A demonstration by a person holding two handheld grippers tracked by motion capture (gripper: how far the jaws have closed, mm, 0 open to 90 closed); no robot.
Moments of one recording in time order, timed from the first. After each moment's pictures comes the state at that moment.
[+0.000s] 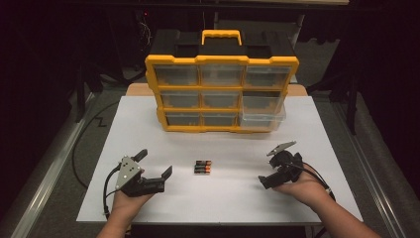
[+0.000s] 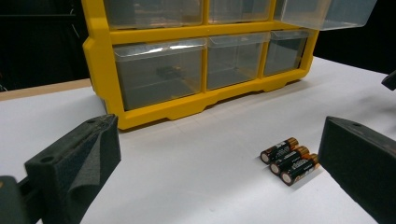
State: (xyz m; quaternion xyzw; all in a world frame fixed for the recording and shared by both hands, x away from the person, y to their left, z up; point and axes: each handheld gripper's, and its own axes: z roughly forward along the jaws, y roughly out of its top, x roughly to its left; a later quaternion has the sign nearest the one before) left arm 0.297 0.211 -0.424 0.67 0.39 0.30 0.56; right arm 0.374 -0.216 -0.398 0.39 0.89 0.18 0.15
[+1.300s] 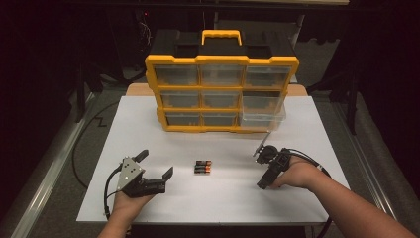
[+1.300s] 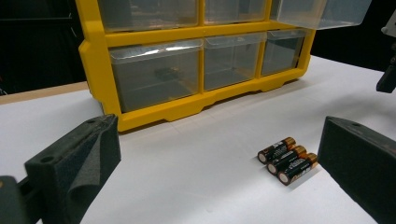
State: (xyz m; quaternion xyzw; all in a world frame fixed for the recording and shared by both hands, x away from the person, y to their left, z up) left arm 0.295 0.210 -0.423 0.67 0.38 0.31 0.56; right arm 0.396 -0.181 -0.385 0.31 0.95 0.02 0.04
